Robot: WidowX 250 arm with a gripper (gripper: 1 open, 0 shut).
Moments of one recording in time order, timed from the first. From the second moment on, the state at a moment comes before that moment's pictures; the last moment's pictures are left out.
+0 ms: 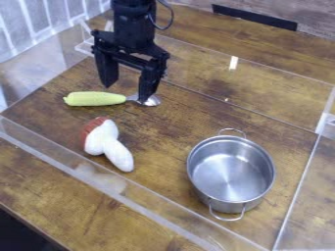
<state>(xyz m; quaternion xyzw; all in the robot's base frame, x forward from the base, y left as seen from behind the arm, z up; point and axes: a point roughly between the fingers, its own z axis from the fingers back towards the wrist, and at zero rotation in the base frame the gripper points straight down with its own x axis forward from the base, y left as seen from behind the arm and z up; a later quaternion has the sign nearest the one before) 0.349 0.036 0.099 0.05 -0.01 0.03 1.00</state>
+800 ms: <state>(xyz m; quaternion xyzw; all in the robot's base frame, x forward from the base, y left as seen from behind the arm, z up) 0.354 0.049 0.107 0.05 -0.02 -0.04 1.00</state>
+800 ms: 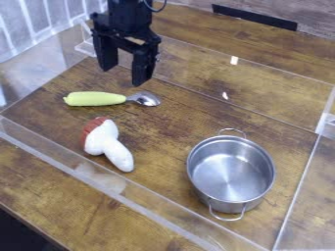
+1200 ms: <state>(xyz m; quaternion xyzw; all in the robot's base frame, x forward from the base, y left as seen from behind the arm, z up) 0.353 0.030 0.102 0.05 -0.02 -0.05 1.00</state>
